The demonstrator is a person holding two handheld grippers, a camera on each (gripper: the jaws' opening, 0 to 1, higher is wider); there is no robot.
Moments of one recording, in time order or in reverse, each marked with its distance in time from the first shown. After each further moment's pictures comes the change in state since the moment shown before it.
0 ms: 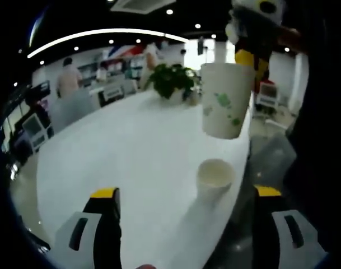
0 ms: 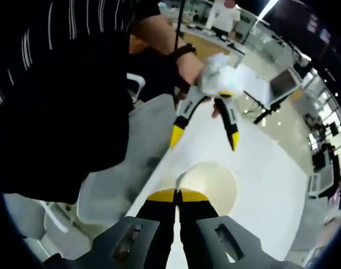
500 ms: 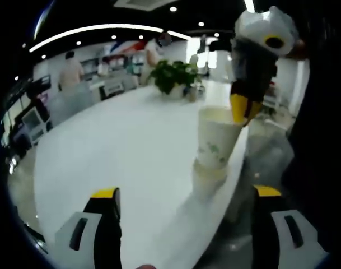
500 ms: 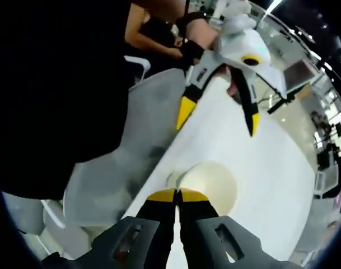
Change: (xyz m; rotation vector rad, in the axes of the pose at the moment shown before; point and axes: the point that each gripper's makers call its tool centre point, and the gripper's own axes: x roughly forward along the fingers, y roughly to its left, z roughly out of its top) left arm -0.002 -0.007 -0.014 -0.030 0.024 -0.002; right arm 0.060 0.018 -0.026 -0.018 0.059 0.043
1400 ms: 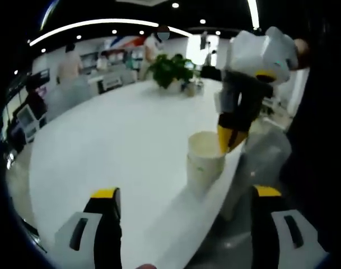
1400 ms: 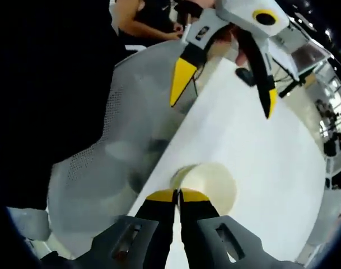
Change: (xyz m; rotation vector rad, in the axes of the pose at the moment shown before) left arm 0.006 -0.007 -0.015 -0.031 0.025 -0.023; right arm 0.054 0.007 -0.021 0.092 0.038 0.046
